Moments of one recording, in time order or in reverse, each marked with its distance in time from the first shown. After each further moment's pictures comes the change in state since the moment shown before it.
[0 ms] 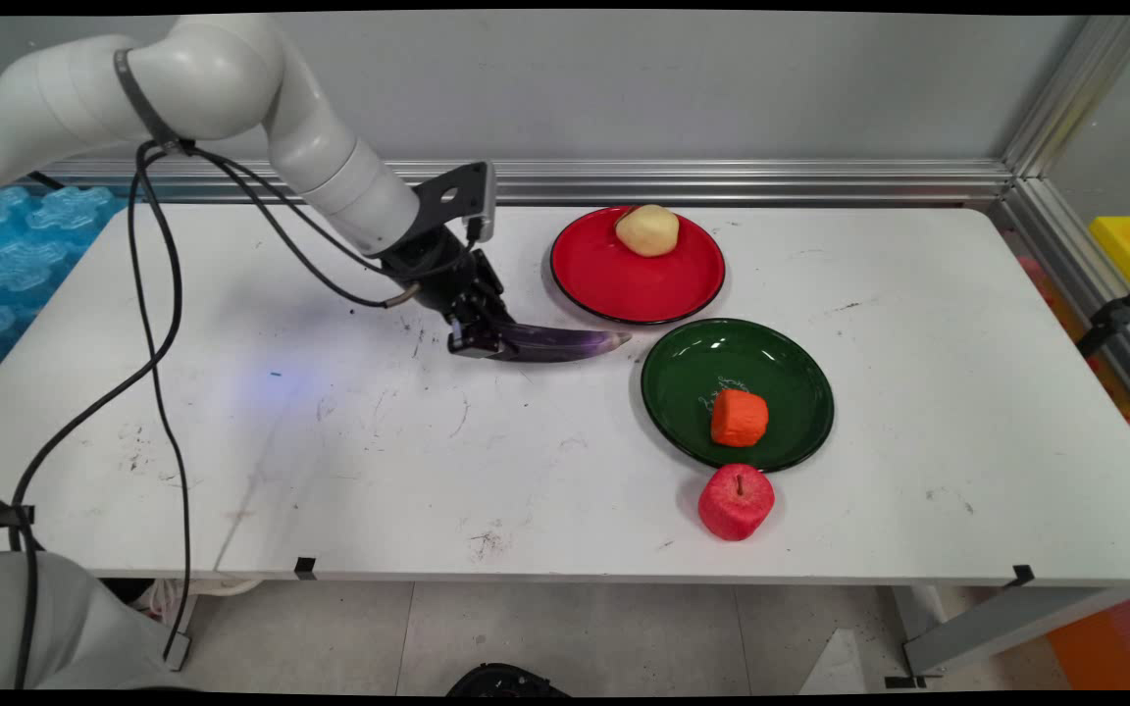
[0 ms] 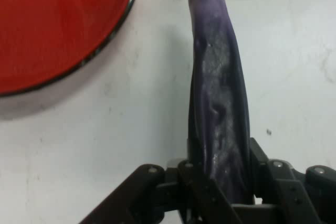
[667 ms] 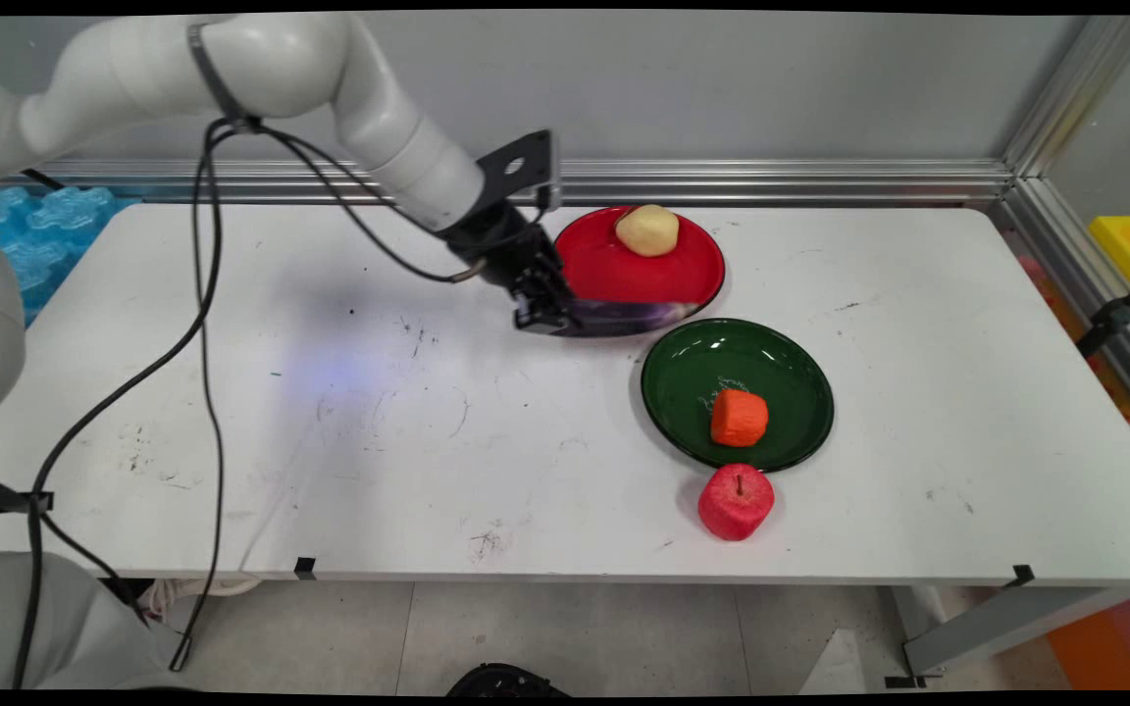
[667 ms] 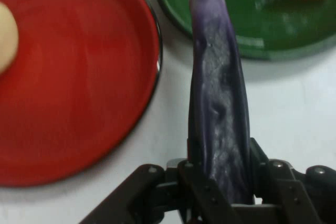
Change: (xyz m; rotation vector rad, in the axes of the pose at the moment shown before) arm 0.054 -0.011 0.010 0.016 0.065 0.013
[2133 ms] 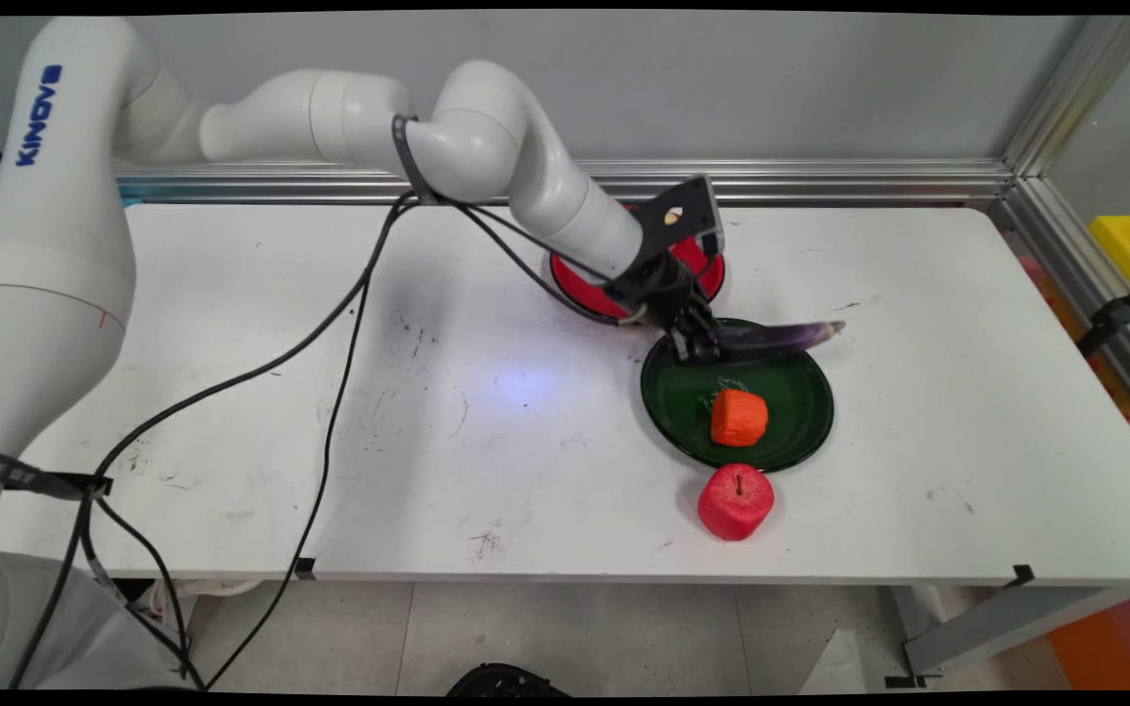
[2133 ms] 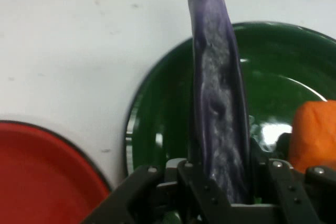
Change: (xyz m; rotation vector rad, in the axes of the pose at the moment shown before) arm 0.103 0.016 0.113 0.006 0.157 -0.011
